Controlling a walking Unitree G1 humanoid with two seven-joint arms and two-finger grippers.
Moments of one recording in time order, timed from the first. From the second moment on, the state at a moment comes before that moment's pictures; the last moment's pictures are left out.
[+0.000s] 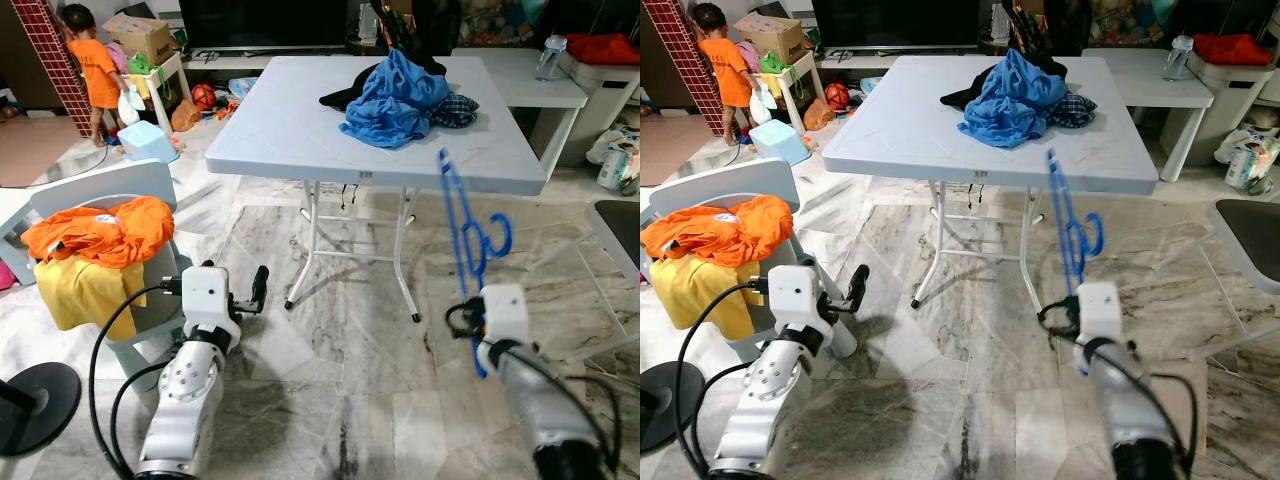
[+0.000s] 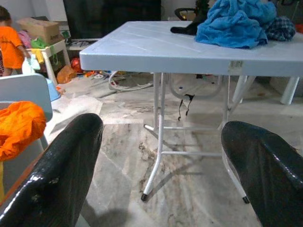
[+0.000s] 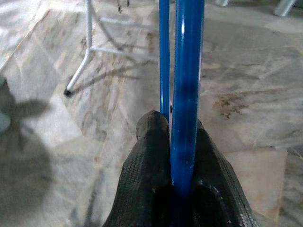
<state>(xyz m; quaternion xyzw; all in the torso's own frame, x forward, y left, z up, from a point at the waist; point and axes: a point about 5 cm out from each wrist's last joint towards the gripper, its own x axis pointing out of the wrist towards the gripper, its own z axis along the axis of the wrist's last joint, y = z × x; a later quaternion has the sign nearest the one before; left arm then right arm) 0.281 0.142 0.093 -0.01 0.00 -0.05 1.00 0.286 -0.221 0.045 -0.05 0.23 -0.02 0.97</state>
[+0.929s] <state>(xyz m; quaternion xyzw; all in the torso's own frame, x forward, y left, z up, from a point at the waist) 0.290 0.123 0.096 -0.10 0.03 -0.10 0.99 0.287 -0.197 0.056 -0.01 0.22 -0.05 0.97</state>
